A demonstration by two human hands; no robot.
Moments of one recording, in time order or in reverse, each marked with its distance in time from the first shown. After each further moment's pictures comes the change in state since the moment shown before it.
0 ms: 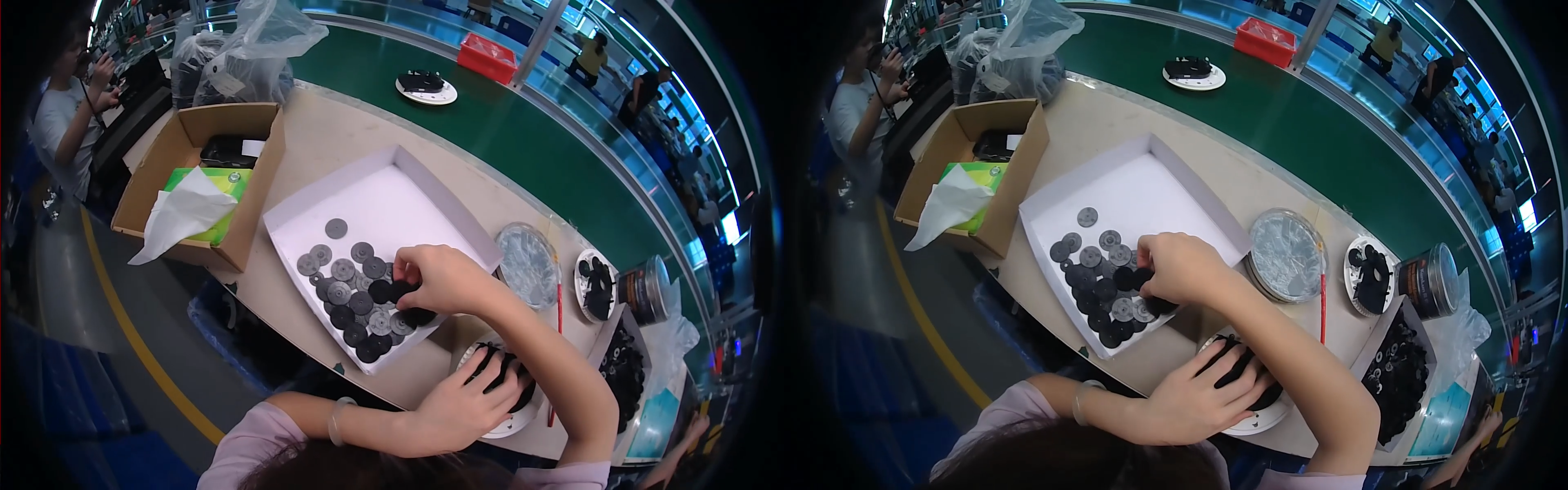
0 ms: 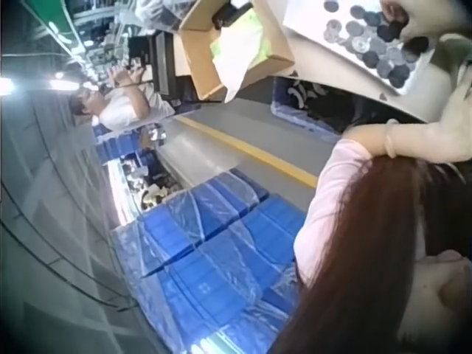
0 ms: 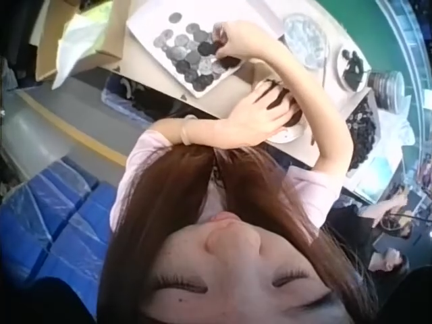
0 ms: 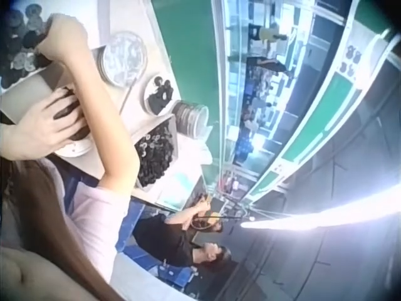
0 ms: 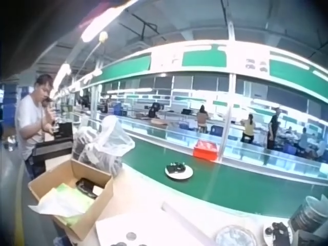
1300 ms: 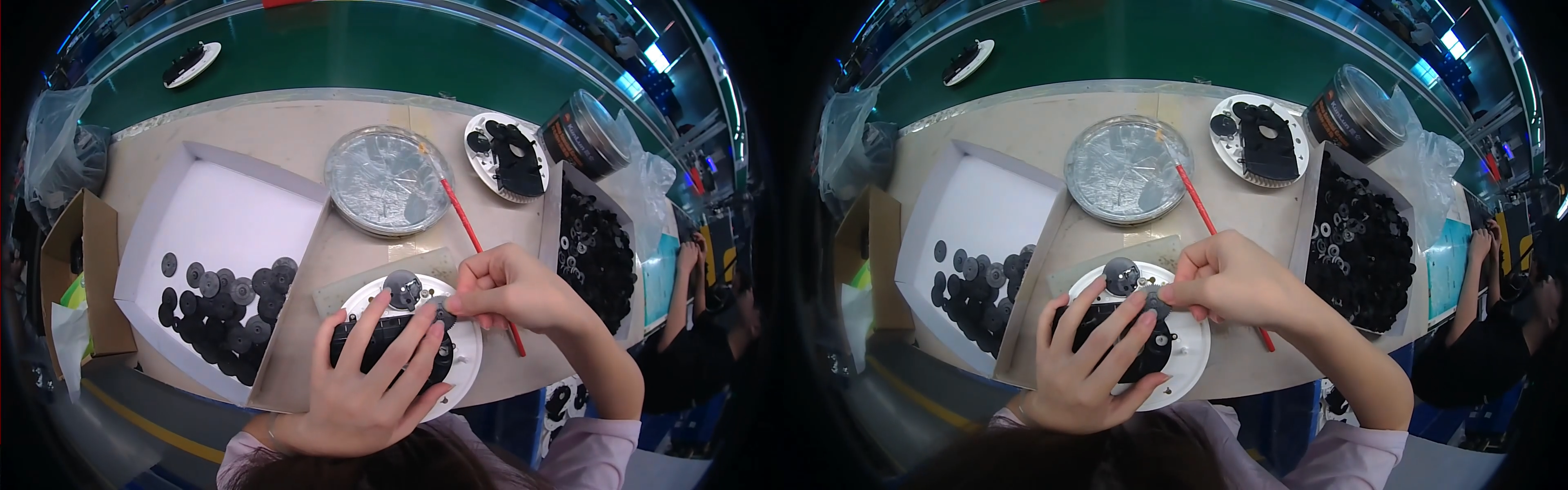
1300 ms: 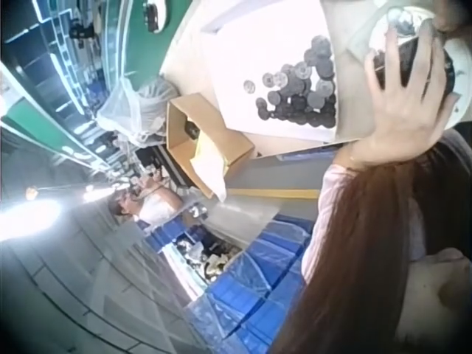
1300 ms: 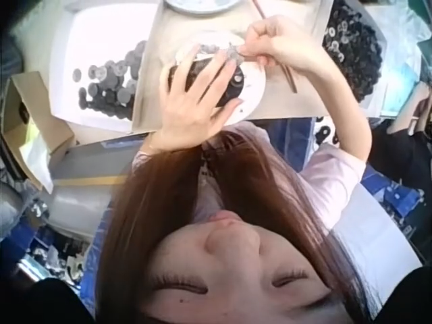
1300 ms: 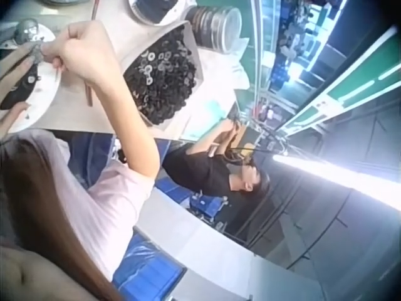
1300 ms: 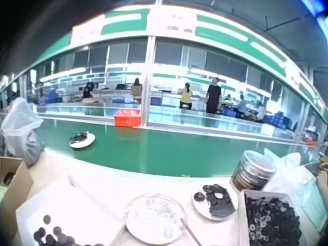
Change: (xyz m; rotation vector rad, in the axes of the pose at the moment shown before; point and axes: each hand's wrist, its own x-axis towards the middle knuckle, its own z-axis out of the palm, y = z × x) left_hand 0.030 -0.008 -0.011 -0.127 -0.173 -0.040; right_hand -0.185 0.071 -0.013 1.097 0.144 0.651
